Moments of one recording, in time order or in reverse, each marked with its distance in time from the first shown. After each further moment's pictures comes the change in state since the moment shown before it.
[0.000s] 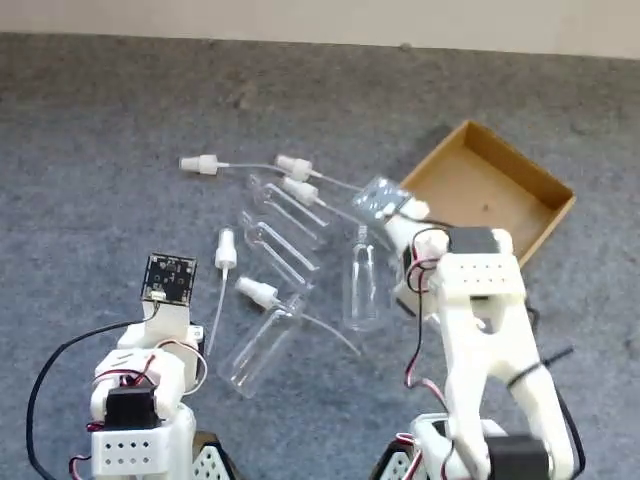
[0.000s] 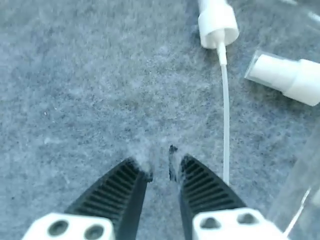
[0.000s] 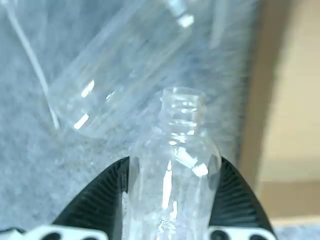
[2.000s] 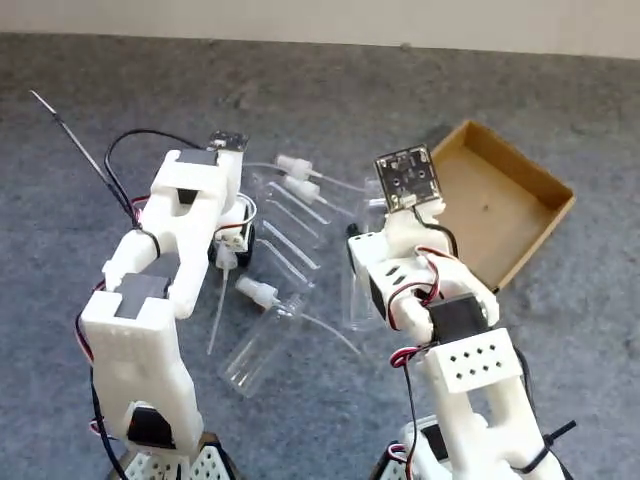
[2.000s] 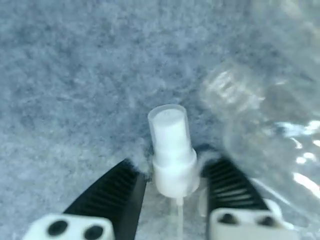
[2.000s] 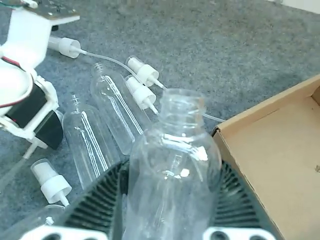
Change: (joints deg) left arm 9.9 129.6 -93.9 3.3 11.3; right arm -13.5 -24.3 12.0 -25.0 -39.3
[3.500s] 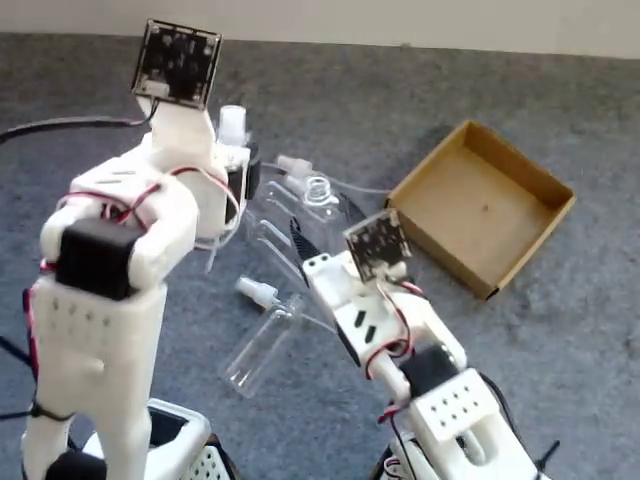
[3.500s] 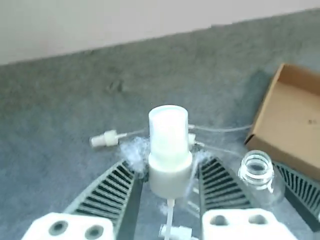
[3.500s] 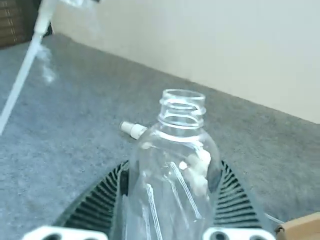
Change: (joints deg) left arm 10.4 -59.2 -3.1 3.2 0.2; right arm -12.7 -16.6 22.9 -32.9 -0.4
